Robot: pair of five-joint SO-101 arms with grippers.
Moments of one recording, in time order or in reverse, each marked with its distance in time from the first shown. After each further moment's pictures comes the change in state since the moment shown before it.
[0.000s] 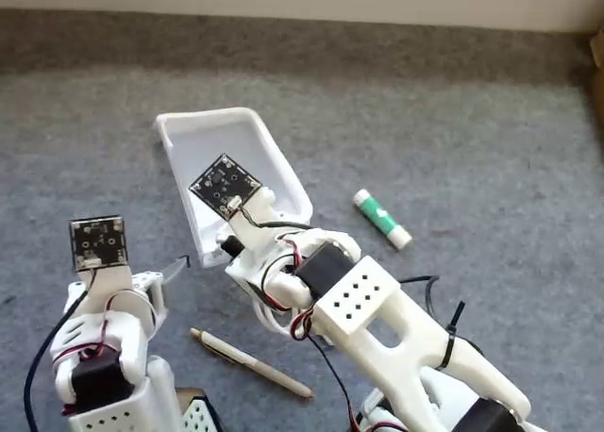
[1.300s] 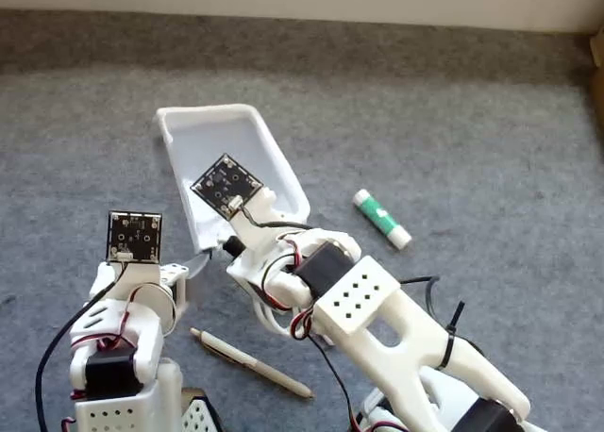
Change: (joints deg) left arm 12.0 0.2 2.7 -6.9 0.0; right arm 0.1 0.0 0.6 0.0 0.0
